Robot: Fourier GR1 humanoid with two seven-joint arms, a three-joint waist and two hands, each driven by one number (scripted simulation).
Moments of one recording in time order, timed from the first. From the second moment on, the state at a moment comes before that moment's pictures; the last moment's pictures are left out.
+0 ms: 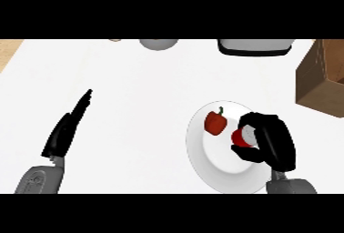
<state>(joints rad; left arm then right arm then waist) -0.15 0.23 0.02 -1.32 -0.25 -0.05 -0.05 -0.06 -0.05 0.04 -1.51 1.18 -0.29 -0.25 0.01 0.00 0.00</state>
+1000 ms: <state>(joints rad) -0.14 0.22 0.03 -1.33 -0.26 -0.05 -0.04 -0.70 -0.07 -0.05 -1.47 1.50 0.35 0.47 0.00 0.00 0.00</state>
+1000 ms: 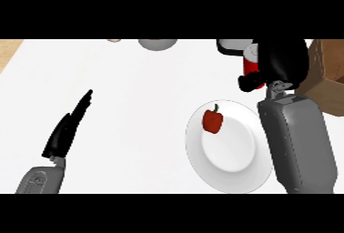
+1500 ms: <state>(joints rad) -0.12 0.21 0.04 -1.35 -0.27 -0.05 -0.04 -0.76 -0.19 -0.19 -1.63 1.48 0.46 0.58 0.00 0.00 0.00</state>
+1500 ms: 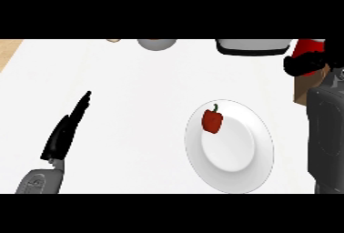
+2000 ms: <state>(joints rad) -0.12 0.21 0.04 -1.33 -0.28 -0.06 -0.07 -0.74 -0.40 -0.37 -1.50 1.39 0.43 0.49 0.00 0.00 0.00</state>
